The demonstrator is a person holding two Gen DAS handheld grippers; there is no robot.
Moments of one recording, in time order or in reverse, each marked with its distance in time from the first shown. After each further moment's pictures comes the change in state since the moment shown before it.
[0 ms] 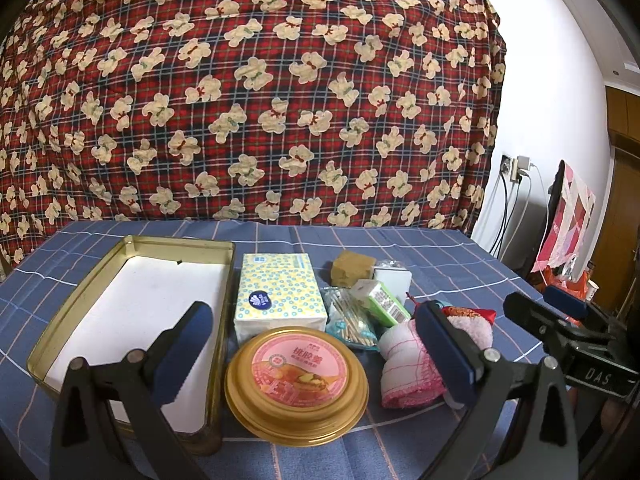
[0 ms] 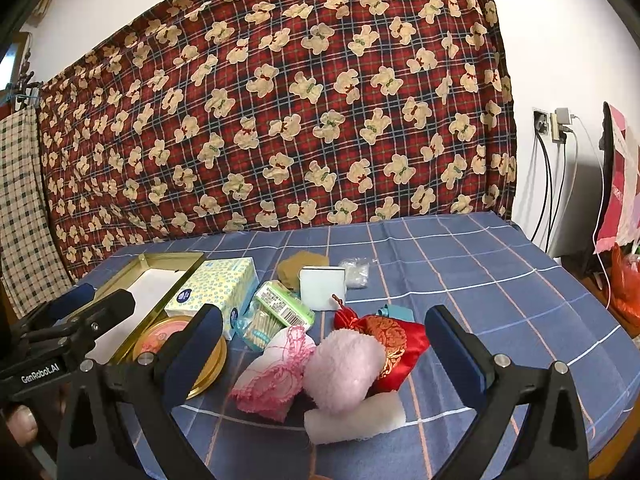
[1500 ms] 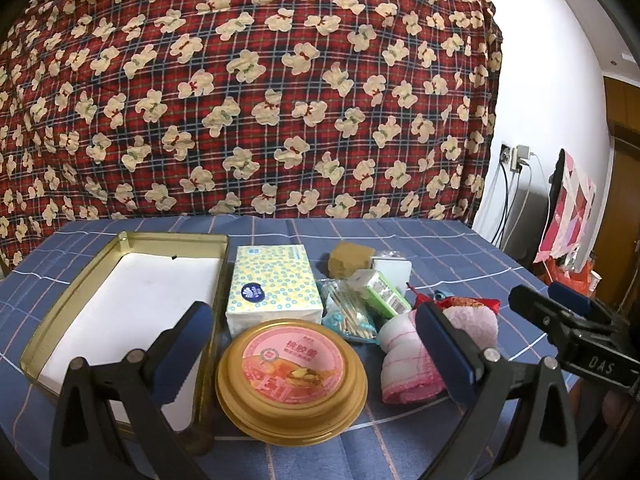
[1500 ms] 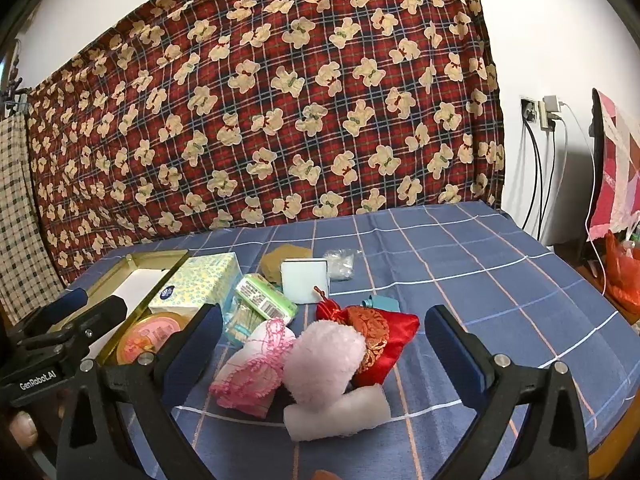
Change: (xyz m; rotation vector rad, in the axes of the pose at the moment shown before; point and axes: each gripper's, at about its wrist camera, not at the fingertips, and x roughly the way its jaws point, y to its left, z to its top) left arm 0.009 -0.010 -0.010 0.021 0.023 0.008; right arm 0.004 -0.013 -0.006 0.035 0.013 -0.035
